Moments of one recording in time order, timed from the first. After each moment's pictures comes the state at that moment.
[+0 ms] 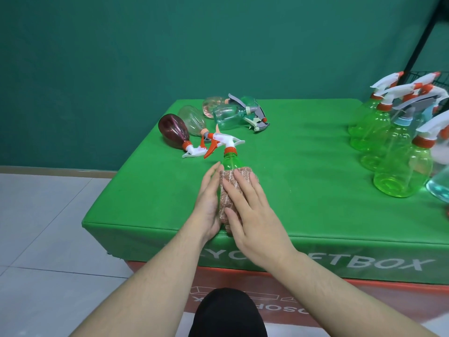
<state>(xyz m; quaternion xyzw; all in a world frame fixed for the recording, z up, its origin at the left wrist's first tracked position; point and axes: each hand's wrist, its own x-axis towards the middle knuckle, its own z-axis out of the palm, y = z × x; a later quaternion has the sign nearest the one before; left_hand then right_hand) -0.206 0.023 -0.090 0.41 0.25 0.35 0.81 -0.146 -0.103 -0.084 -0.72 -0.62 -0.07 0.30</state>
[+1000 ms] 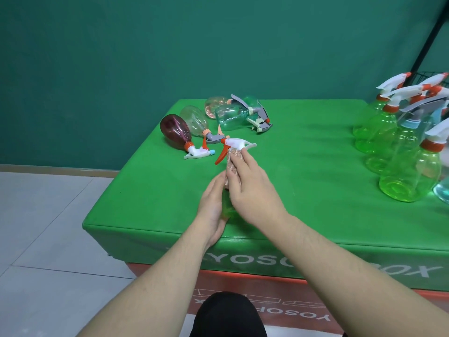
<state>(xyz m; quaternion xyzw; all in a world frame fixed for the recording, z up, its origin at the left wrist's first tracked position) -0.208 0.014 -0.077 0.44 0.27 0.33 0.79 -0.128 -0.054 -0.037 -0.77 -0.54 0.03 0.35</state>
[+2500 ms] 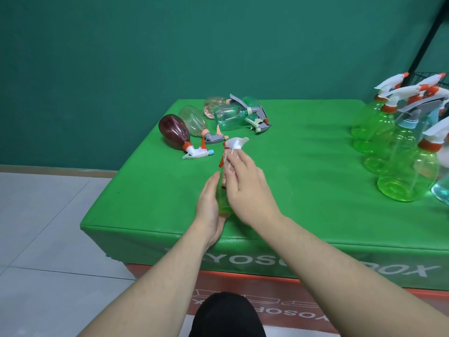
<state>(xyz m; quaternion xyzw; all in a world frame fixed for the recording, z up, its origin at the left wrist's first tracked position) -0.207 0.015 -0.084 0.38 0.28 0.35 0.81 -0.129 -0.044 -0.047 -0.75 -0.53 0.02 0.40</state>
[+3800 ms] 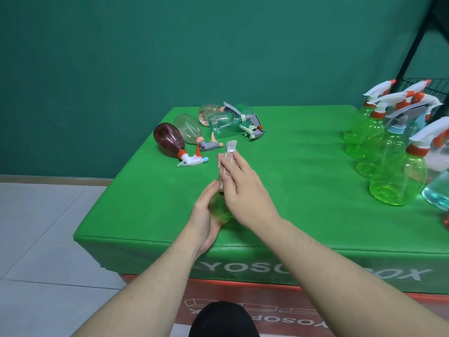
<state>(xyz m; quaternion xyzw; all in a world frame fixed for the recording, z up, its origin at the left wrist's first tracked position) -0.213 0.012 -0.073 0.43 0.21 0.31 0.82 -0.117 -0.047 -0.041 -0.74 -0.53 0.04 0.42</state>
